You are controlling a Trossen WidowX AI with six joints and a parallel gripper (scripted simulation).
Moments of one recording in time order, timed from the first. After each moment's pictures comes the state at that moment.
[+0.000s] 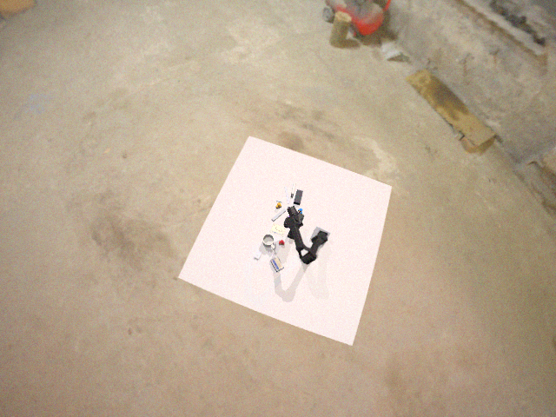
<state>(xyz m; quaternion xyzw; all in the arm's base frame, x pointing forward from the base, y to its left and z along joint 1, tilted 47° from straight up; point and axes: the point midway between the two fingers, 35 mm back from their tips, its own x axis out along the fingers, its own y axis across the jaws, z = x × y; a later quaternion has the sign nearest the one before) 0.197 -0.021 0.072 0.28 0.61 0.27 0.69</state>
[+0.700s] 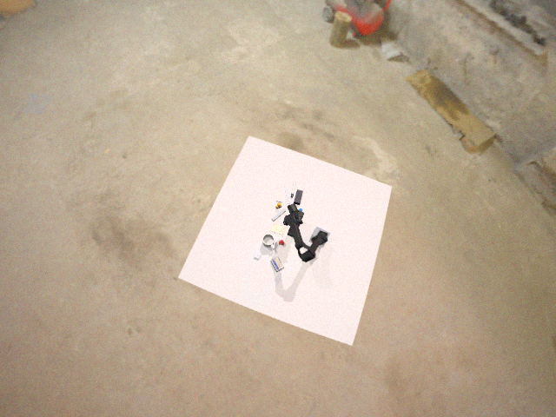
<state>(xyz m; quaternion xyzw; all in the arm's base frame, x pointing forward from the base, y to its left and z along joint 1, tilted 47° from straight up) 0.204 -0.037 0.072 0.28 0.61 0.27 0.69</state>
